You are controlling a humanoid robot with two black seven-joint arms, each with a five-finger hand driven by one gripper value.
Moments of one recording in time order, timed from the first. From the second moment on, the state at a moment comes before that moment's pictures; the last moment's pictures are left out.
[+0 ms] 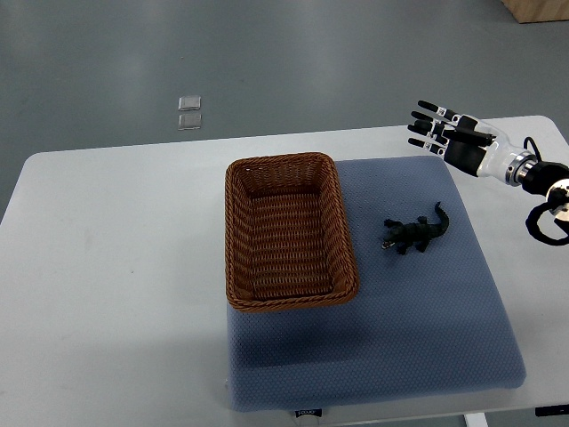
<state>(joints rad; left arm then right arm) 0.03 0.00 -0.12 -0.16 0.04 0.00 0.01 0.81 -0.46 0.50 0.65 0.10 0.46 0.05</state>
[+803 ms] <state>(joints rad) 0.02 0.00 -0.11 -0.15 0.04 0.00 0.01 0.81 -0.47 0.50 0.65 0.09 0.45 0.05</state>
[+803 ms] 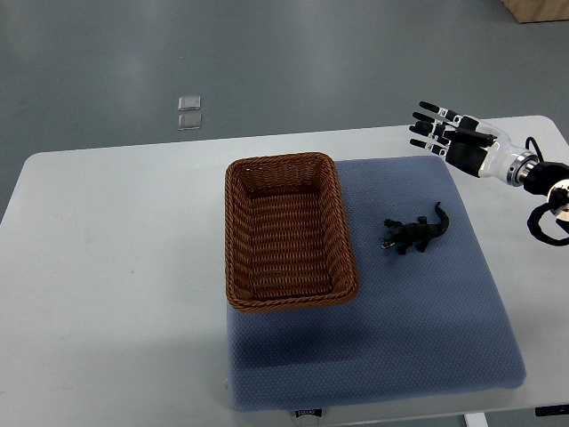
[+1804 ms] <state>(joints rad) 0.02 0.00 -0.11 -0.15 0.04 0.00 0.01 0.84 -0.51 0.51 0.64 -0.29 0.52 0.23</state>
